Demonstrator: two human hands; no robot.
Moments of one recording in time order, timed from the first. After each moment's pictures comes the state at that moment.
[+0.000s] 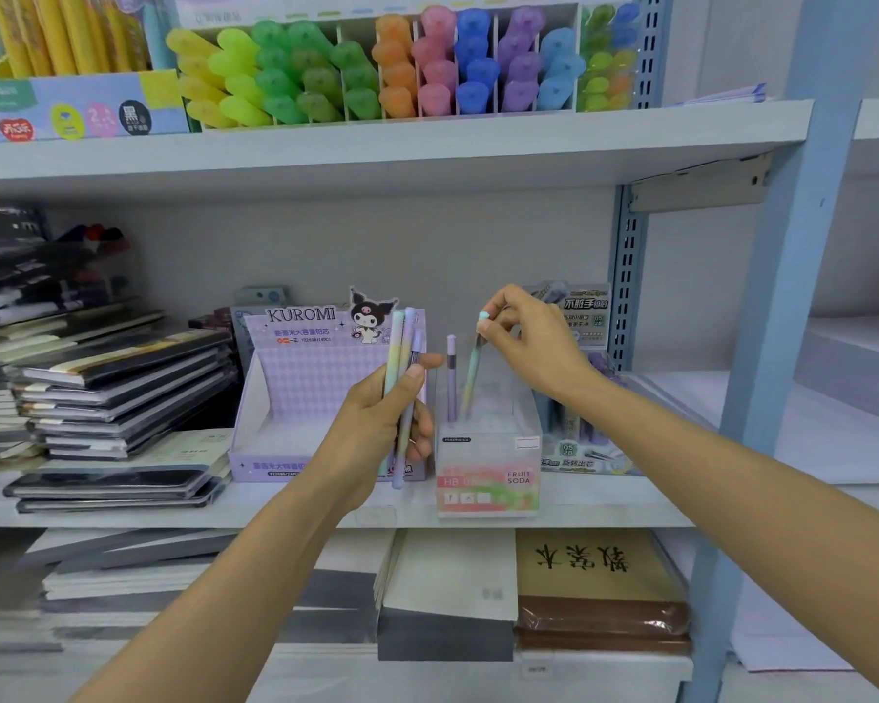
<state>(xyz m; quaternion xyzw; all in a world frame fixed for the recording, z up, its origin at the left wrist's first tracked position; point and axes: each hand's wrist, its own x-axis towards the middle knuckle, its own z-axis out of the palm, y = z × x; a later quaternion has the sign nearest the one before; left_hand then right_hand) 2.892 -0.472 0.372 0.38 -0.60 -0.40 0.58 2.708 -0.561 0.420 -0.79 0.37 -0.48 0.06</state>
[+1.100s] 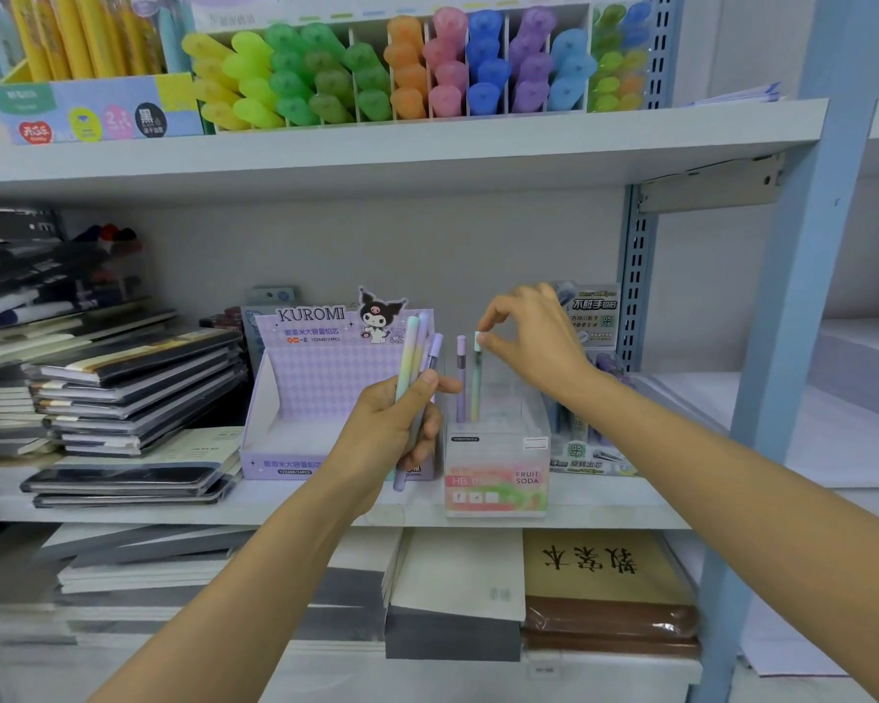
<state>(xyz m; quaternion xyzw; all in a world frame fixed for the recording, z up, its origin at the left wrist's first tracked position) 2.890 -0.467 0.371 0.42 -0.60 -0.38 0.56 2.715 -0.569 0.421 -0.79 0.42 -0.43 -0.05</state>
